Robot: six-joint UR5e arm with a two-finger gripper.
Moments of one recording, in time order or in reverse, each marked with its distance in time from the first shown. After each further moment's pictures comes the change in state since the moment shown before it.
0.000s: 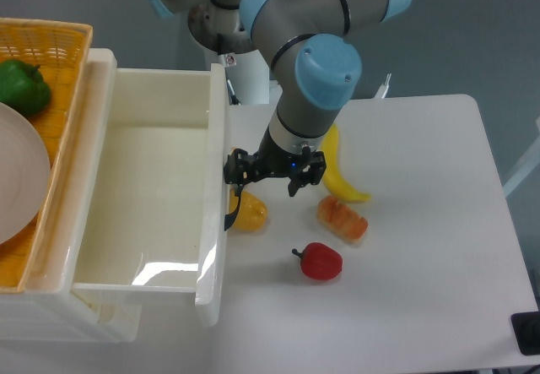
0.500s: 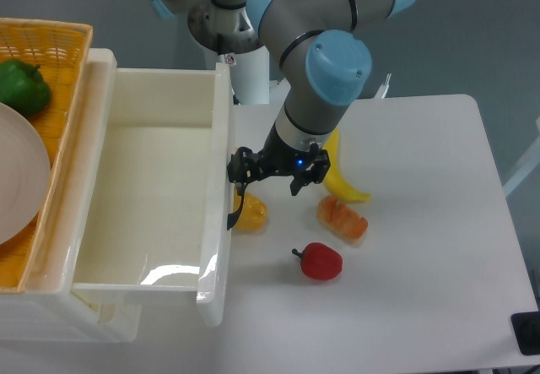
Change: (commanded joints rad) arm 0.002 0.003 -0.002 -0.003 -0.008 -0.002
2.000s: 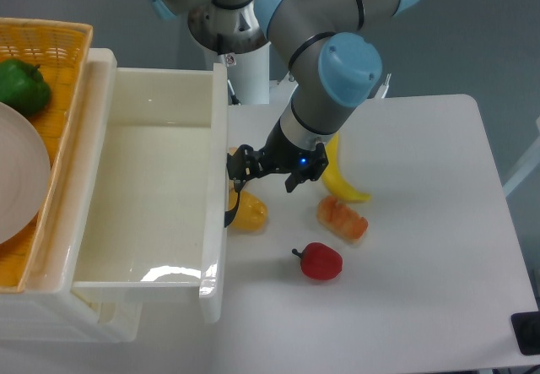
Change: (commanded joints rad) arm 0.025 0.003 -0.015 -0.041 -0.063 0.002
